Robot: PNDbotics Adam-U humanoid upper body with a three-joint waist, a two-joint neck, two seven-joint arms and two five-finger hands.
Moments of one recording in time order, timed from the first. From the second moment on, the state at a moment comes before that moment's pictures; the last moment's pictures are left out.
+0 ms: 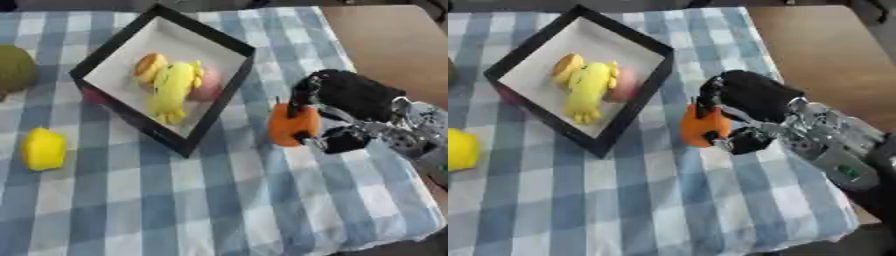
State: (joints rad) left arm -0.18 0.38 -0.01 -1.77 0.11 -0.01 0.20; right arm -0.30 -0.88 0.35 -1.98 0.74 -0.07 0.20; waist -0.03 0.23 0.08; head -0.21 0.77
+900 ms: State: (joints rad) left arm -0.16 0.39 -0.01 -1.77 0.11 -0.01 0.21; right arm -0.66 -0.86 0.27 -1.98 0.55 0.00 0.20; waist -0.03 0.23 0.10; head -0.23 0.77
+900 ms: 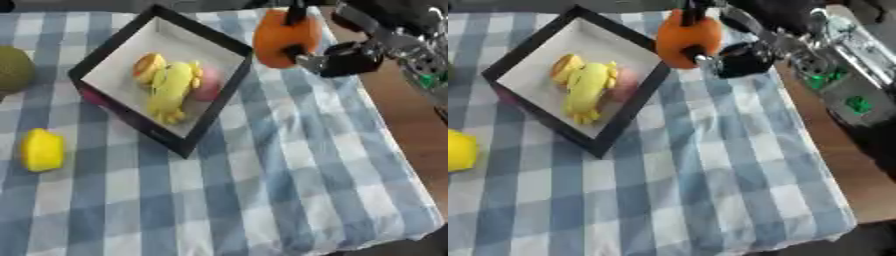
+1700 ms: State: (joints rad) left arm -0.21 0.39 -0.01 -1.79 0.12 -0.01 0.21; right arm -1.00 -0.61 0.38 -1.50 0.59 0.03 0.22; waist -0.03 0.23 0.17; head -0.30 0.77
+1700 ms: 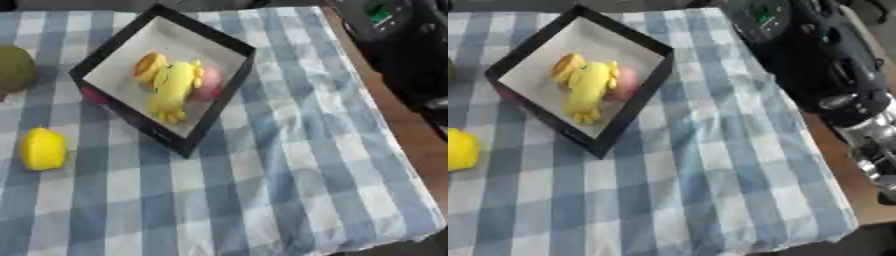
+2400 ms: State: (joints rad) left arm -0.22 0.38 -0.02 -1.79 0.13 -0.01 0.20; right arm -1.00 -0.49 0.43 -1.20 0.73 -0.12 0.24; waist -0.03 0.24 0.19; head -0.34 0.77
